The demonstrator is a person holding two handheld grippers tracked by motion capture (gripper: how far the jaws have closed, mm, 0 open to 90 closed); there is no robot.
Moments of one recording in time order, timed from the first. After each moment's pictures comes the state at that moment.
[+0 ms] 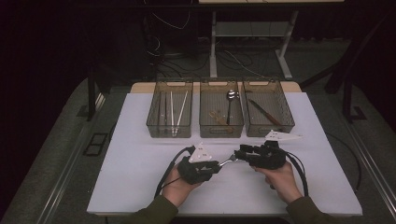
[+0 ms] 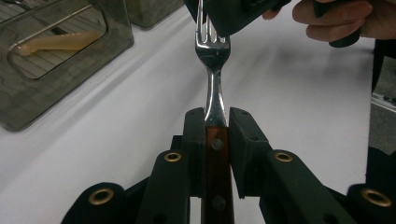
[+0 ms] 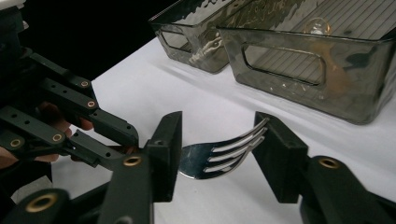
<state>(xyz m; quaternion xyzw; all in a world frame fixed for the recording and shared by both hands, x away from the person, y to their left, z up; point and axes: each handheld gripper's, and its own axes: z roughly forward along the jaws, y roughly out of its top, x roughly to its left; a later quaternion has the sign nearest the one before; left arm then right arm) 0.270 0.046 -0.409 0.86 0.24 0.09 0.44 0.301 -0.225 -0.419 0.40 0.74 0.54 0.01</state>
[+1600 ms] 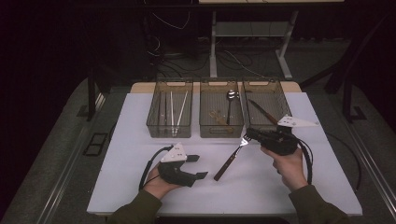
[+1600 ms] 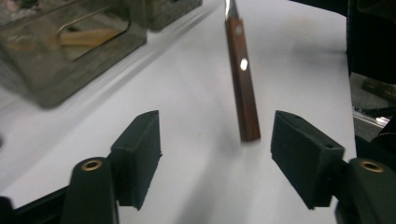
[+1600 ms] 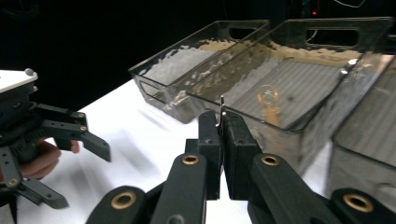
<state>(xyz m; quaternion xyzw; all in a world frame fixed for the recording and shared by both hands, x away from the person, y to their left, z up) 0.280 0.113 -0.425 0.84 0.22 0.05 0.50 0.318 -0.249 -0.377 0.40 0.72 0.57 0.09</state>
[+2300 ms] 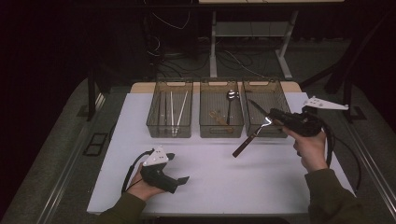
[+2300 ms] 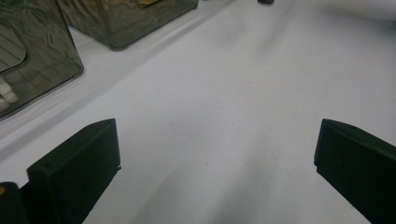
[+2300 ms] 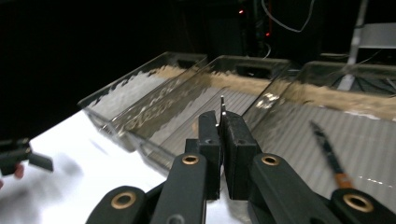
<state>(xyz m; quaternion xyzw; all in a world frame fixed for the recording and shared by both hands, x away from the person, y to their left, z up) 0.276 0.151 -0.440 0.84 0.26 0.09 0.47 0.350 -0.311 -0.343 0.43 0.69 0.56 0.15</state>
